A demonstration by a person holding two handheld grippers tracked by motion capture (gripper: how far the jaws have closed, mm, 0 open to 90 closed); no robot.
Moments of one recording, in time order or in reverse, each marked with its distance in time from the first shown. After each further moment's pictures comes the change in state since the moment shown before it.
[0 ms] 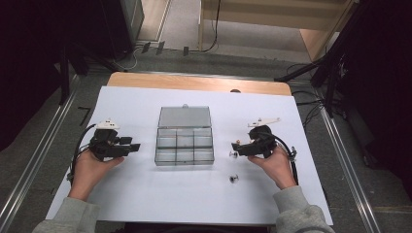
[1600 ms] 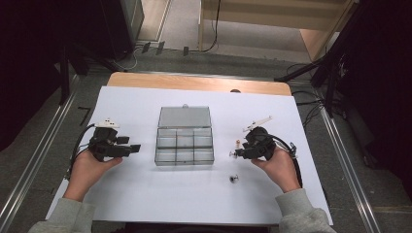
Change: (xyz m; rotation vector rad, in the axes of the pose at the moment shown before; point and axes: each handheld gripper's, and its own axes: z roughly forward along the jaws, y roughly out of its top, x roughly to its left) left arm -0.004 0.004 -0.003 0.033 0.029 -0.040; right arm 0.012 0.005 -0.006 0.221 0.027 -0.093
